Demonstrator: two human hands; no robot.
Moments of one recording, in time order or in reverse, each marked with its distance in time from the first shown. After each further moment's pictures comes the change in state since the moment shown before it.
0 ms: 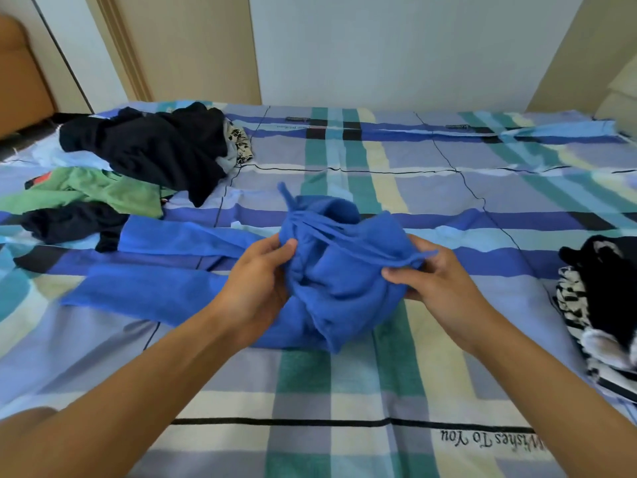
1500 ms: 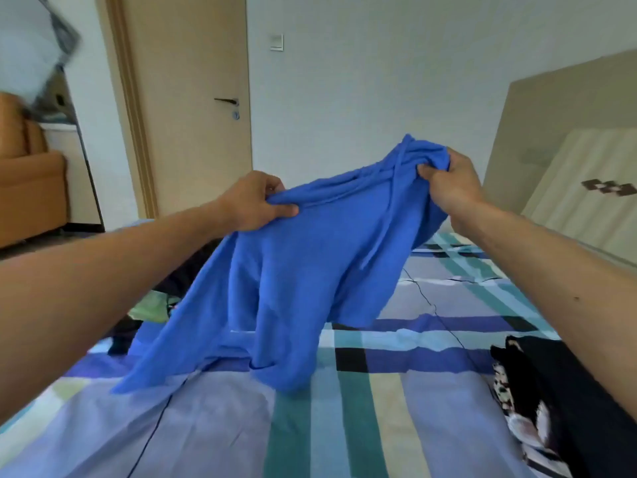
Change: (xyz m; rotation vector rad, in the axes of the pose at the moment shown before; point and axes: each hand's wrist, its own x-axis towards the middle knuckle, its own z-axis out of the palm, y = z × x) left_hand 0.042 0.230 0.054 1.257 0.062 0.555; right_hand 0.078 -0.243 -0.082 -0.322 0.550 -0.477
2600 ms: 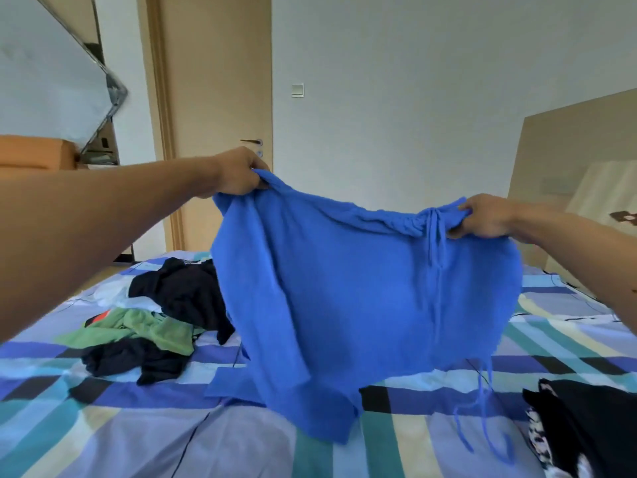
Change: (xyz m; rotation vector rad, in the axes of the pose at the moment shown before) left_hand 0.025 0.024 -0.114 0.204 -0.032 -0.130; right_hand 0.029 -0.026 -0.044 -0.704 -0.445 0.236
